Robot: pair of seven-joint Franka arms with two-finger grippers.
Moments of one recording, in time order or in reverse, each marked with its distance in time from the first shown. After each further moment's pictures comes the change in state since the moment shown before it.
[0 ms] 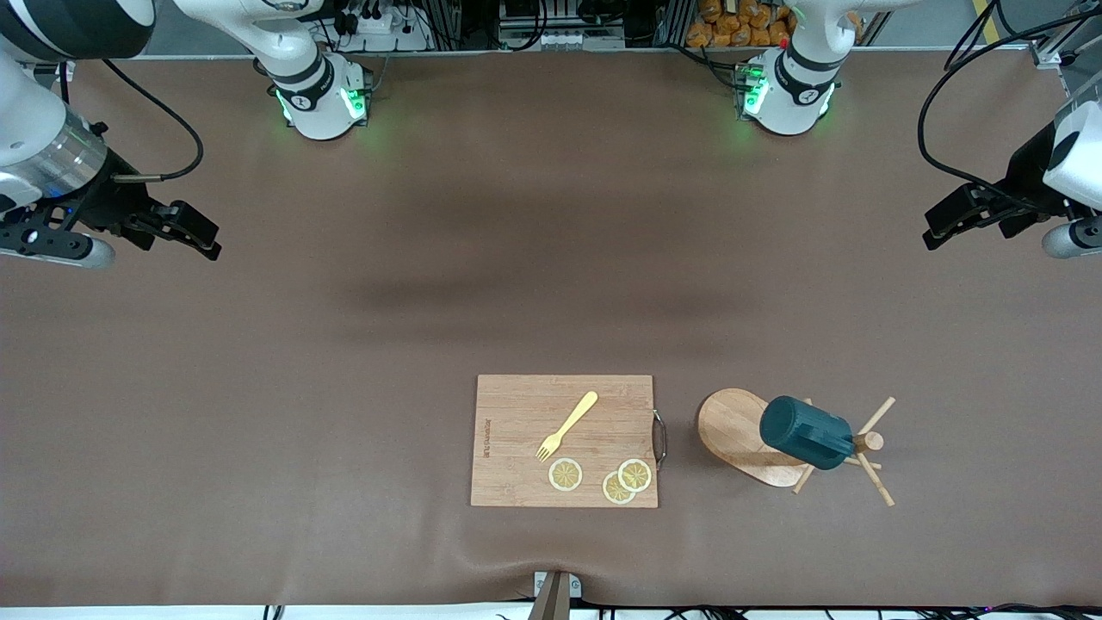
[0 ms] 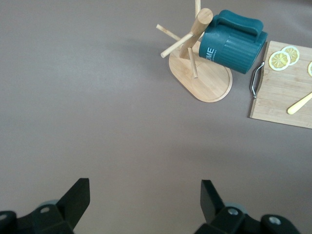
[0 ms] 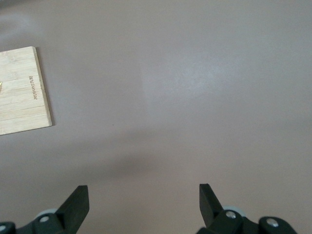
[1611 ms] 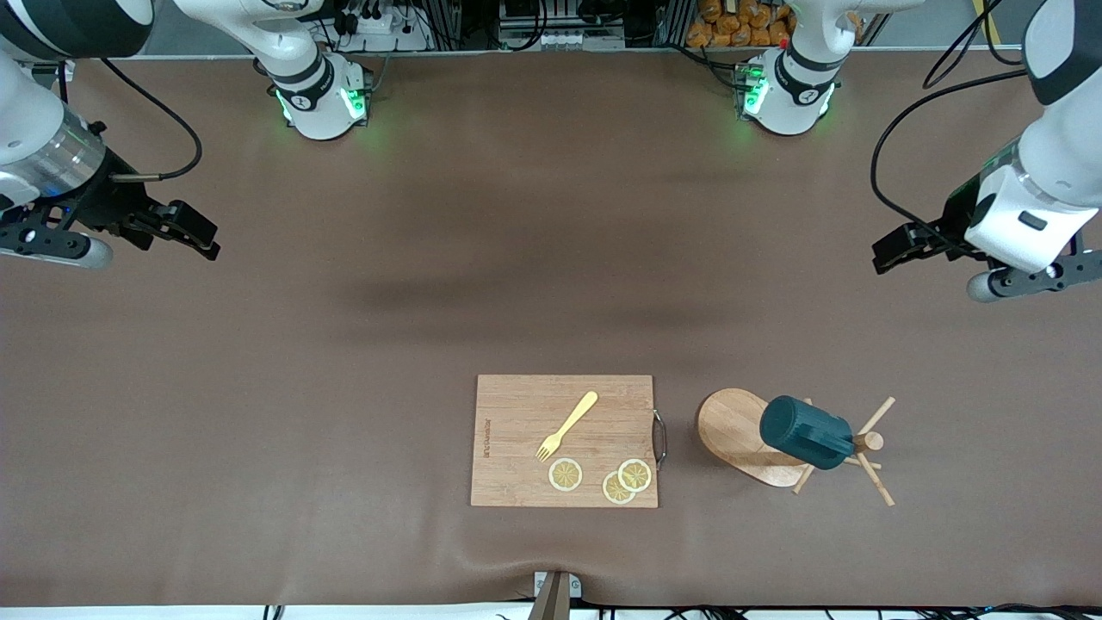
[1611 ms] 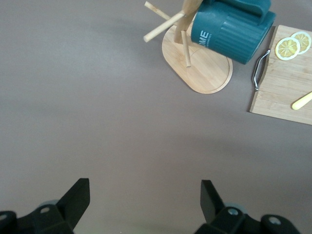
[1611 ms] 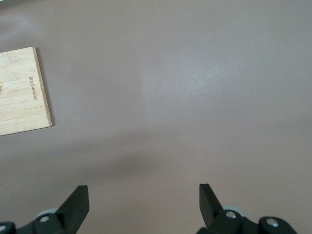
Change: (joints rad) left arm -0.038 0.068 -0.006 -0.016 -0.001 0.013 -0.072; right arm -0.001 0.000 -0.002 0.002 0.000 -0.004 0.000
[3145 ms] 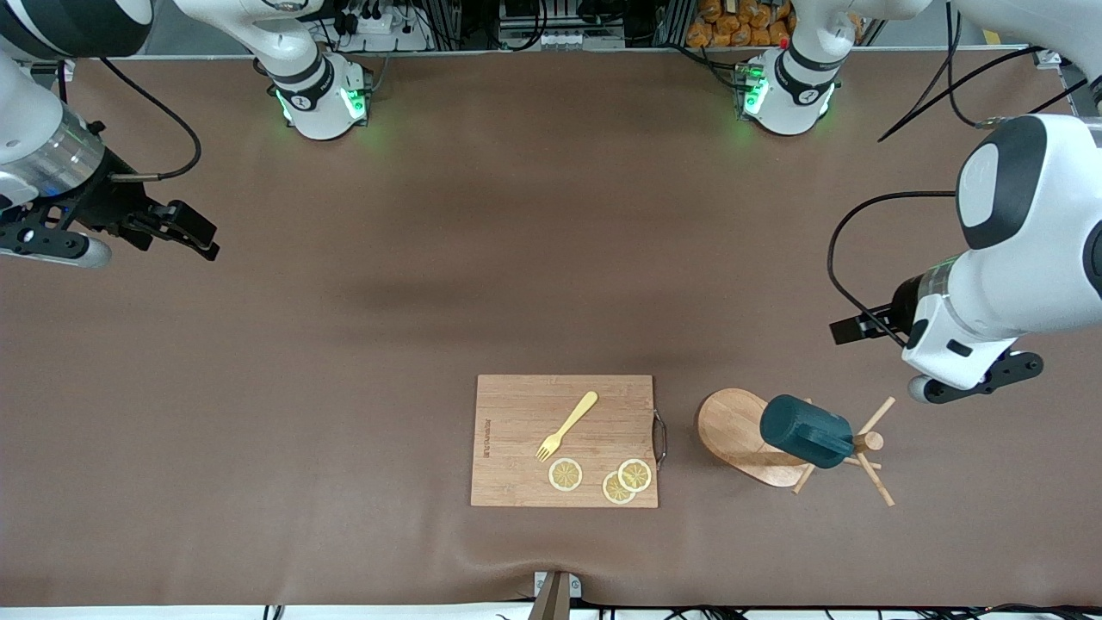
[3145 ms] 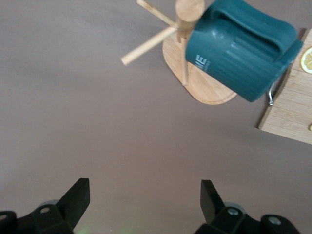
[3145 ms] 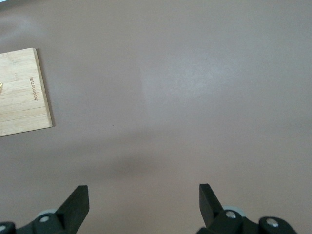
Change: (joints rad) left arm -0.268 0.384 0.282 0.392 -0.051 -0.154 -0.071; right arm 0.000 0.000 0.000 0.002 0.000 0.000 0.000
